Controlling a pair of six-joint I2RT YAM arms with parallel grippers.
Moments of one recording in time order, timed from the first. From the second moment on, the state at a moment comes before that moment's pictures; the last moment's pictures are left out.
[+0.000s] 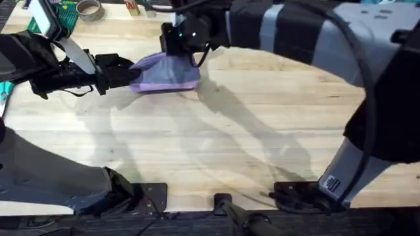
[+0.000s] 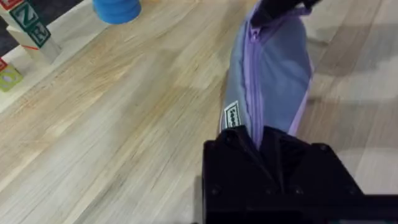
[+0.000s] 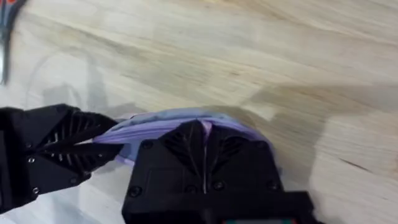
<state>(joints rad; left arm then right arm) 0.53 1.74 0.95 -0.62 1.13 1.39 0.74 2.02 1.65 -0.47 0.04 0.49</state>
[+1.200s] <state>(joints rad) 0.53 1.75 0.95 -0.64 1.16 1.39 0.55 1.89 1.65 -0.64 0.05 0.38</state>
